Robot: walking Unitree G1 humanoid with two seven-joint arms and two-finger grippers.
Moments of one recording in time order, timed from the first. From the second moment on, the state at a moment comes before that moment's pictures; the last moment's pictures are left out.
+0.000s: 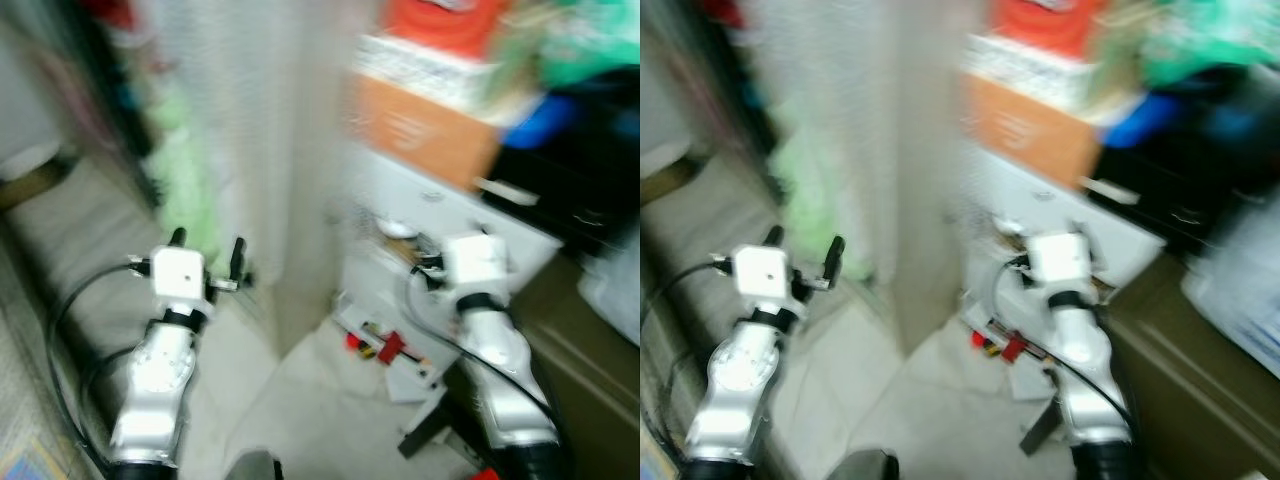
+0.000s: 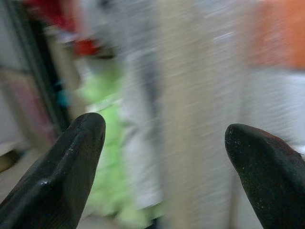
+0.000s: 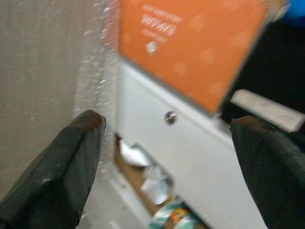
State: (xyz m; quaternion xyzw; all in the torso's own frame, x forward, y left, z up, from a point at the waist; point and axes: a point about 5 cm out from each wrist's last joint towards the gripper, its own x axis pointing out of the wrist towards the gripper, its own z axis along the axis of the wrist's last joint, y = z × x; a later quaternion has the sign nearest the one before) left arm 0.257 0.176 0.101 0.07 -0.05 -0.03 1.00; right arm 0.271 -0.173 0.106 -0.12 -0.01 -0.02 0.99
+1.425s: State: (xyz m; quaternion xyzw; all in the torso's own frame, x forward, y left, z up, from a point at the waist) left arm 0.266 0.162 0.107 0.07 -0.03 -0.02 1.00; right arm 0.273 -0.155 0.112 -0.09 -0.02 0.02 1.00
